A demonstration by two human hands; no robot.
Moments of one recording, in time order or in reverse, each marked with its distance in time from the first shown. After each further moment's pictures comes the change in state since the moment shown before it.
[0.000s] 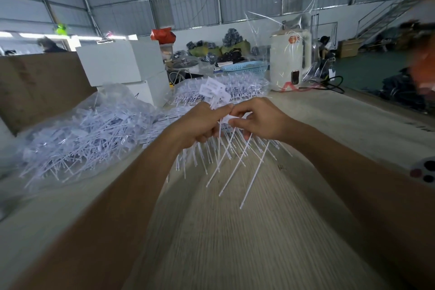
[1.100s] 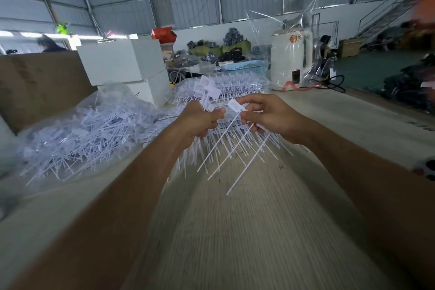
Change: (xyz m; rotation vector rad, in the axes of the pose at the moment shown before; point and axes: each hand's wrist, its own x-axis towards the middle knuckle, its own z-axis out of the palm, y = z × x) left_hand 0.000 -0.007 -0.003 -0.121 0.099 -0.024; right_hand -0.007 0.018 -0.007 0.480 0.034 0.186
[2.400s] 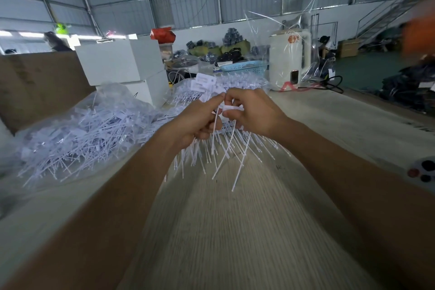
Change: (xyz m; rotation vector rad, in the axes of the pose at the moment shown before) left_hand -0.009 0.012 0.002 -0.119 -0.137 -0.037; right_hand 0.009 -0.032 0.025 -0.641 0.118 -0.201
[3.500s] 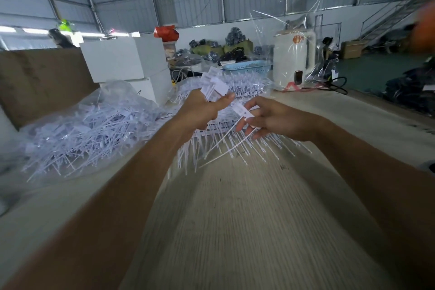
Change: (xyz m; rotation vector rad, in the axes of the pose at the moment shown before) left_hand -0.001 0.004 -0.007 0.161 0.175 0.180; right_hand -0.019 0.028 -0.017 0.594 -0.389 0.269
